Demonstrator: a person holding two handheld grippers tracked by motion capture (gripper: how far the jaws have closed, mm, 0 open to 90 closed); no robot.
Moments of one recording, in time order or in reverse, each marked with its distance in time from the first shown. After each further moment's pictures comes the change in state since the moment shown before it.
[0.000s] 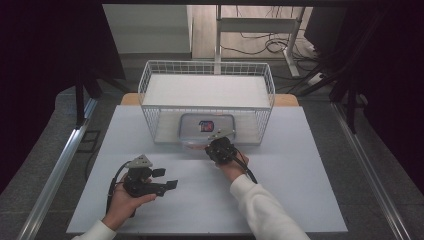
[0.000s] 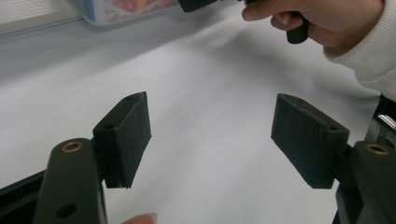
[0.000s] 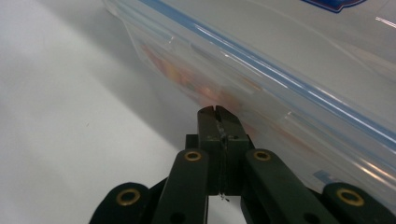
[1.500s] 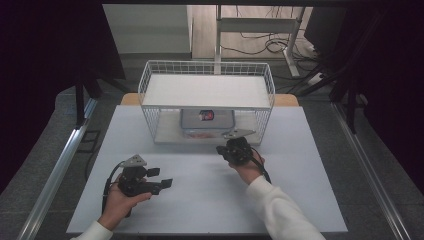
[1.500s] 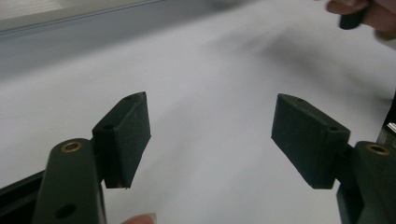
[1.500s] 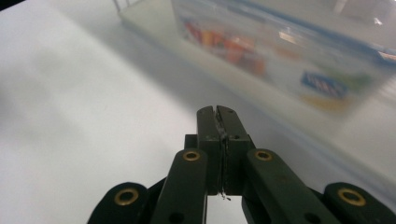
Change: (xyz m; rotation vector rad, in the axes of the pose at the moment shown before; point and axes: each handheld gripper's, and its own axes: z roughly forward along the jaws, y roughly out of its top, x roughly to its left) left arm 0.010 -0.005 -0.007 -0.006 0.030 -0.030; right arm -0.022 -0.010 -0.050 -0.052 0.048 0.005
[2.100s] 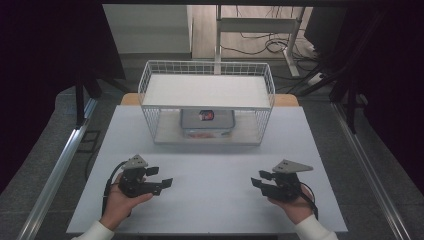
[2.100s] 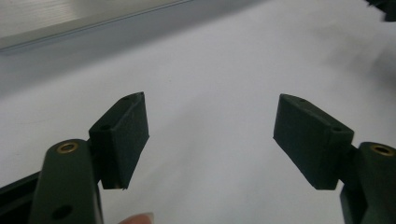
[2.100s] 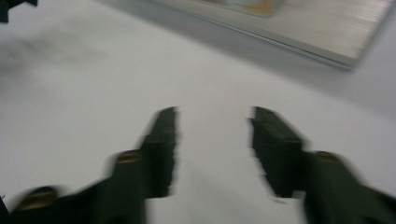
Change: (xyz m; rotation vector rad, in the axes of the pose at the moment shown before) left arm -0.006 0.000 0.000 -0.004 0.070 0.045; right arm -0.009 -0.093 -0.125 -0.044 -0.029 0.083
